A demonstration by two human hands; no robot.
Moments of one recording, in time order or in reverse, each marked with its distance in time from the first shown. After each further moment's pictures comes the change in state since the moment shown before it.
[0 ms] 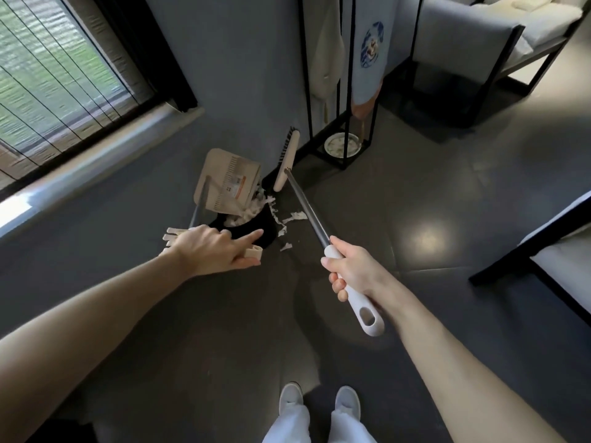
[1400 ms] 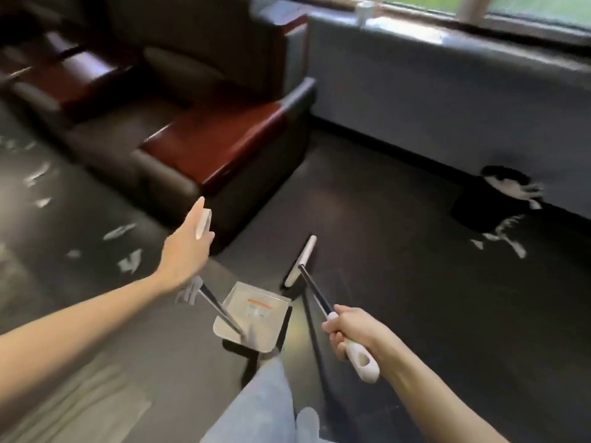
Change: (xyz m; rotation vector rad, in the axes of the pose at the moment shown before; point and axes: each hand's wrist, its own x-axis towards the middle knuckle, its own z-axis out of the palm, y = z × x) left_hand -0.523 0.641 -0.092 -1.101 0.457 -2.261; right_hand -0.384 0.322 -0.015 -0.946 -0.866 0.478
